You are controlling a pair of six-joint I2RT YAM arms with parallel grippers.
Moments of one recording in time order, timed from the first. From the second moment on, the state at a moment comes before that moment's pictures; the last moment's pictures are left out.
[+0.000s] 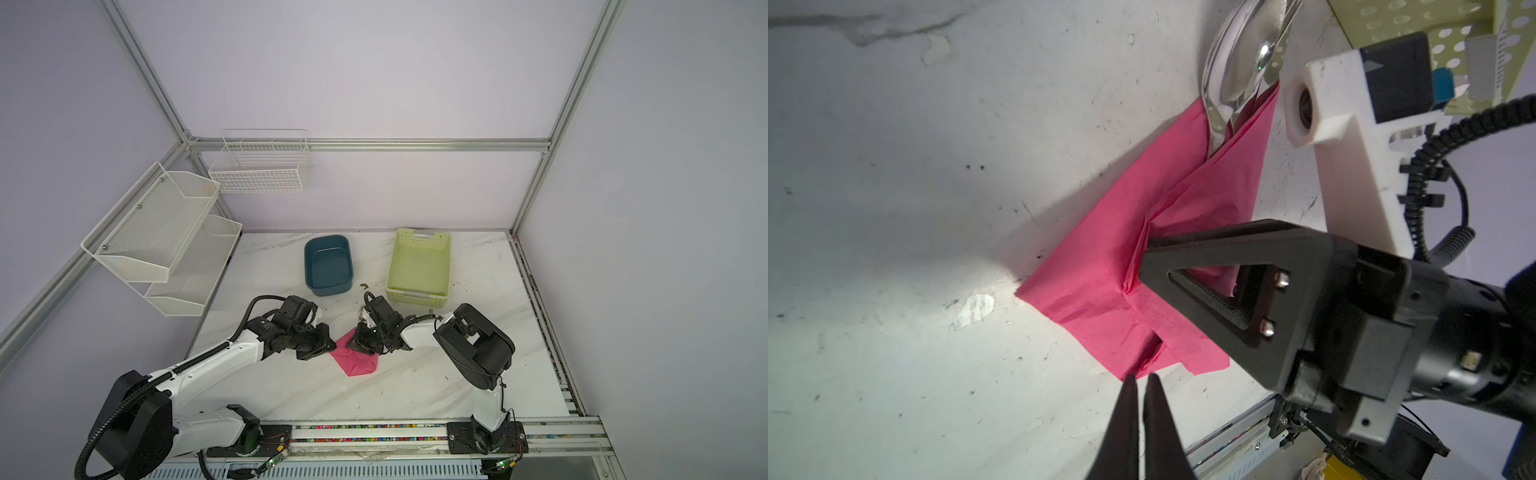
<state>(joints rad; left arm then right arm) -0.51 1.27 0.73 -0.52 0.35 -0.83 0.82 1.87 0.91 0.12 -0.51 1.11</state>
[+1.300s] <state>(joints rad) -0.52 1.55 0.73 -0.31 0.43 -0.86 0.82 1.88 0.92 0.09 -0.50 1.09</state>
